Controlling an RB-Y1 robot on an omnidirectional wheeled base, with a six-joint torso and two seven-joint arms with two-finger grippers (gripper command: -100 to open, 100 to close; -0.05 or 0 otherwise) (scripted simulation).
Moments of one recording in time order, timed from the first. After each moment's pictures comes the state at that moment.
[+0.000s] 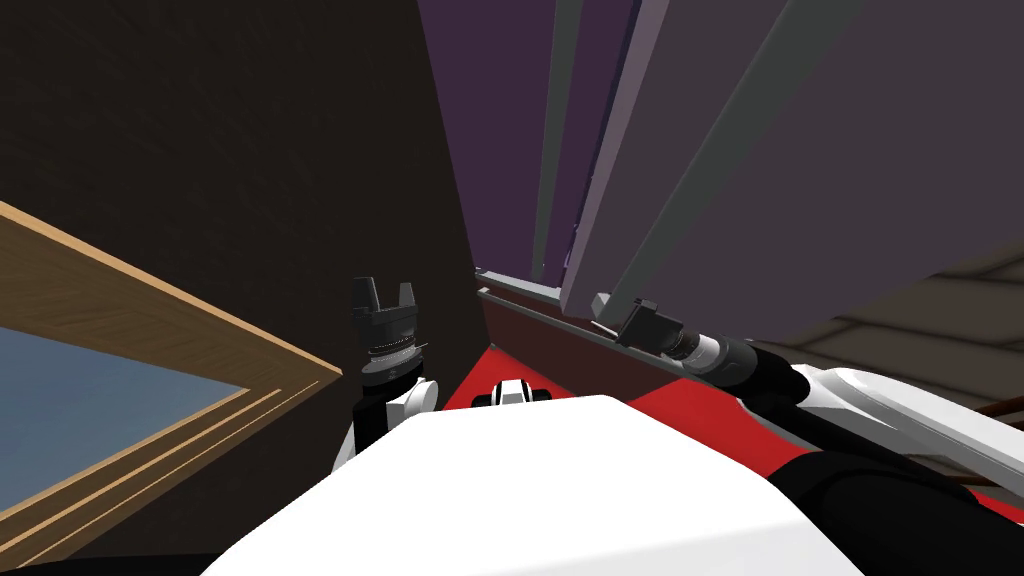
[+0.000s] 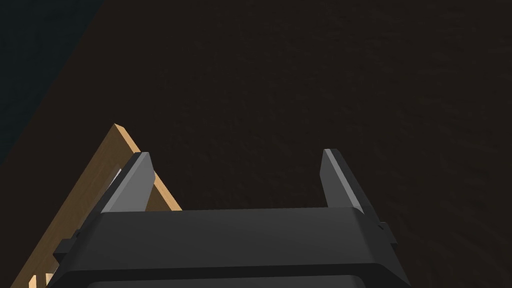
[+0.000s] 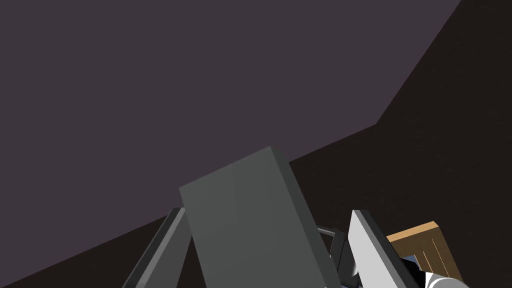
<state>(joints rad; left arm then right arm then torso) 0.48 0.02 -0.05 -2.36 0.02 -0.60 -0.11 0.97 -0.91 -0.63 -2.44 0.42 -0.60 1.05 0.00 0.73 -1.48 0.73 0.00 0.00</state>
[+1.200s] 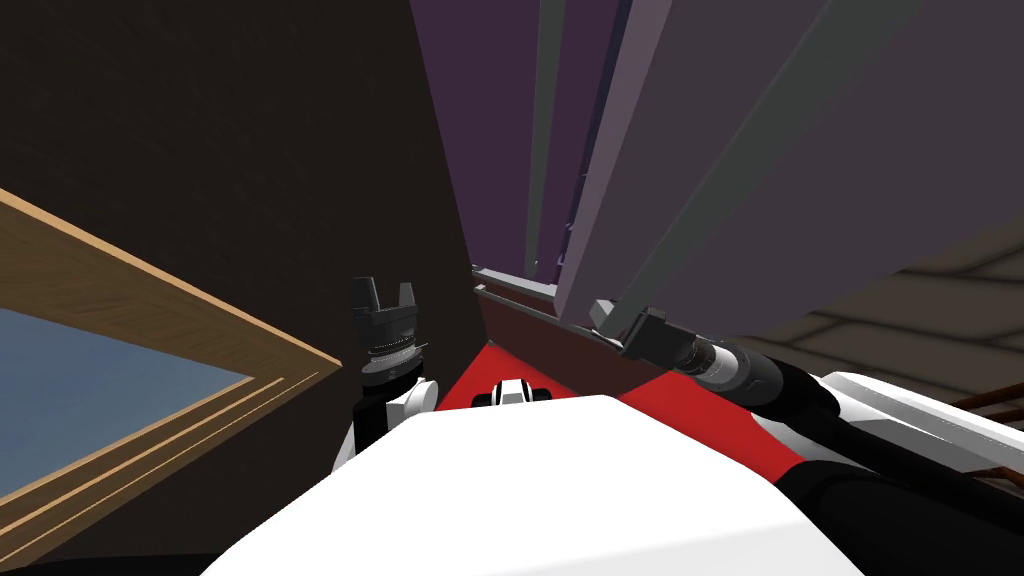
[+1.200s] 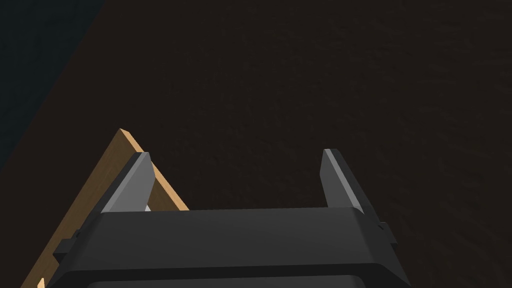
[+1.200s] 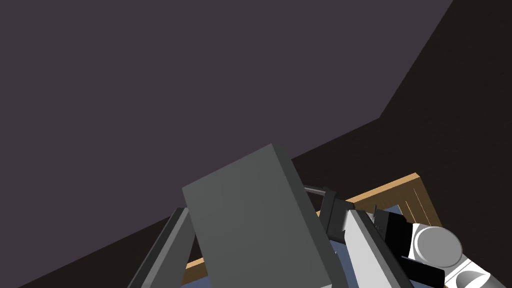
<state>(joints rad) 0.48 0.02 -0.05 -2.36 0.02 -0.60 -0.11 1.15 -1.02 -0.64 -2.46 0.13 -0.69 1.34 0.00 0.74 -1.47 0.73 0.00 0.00</state>
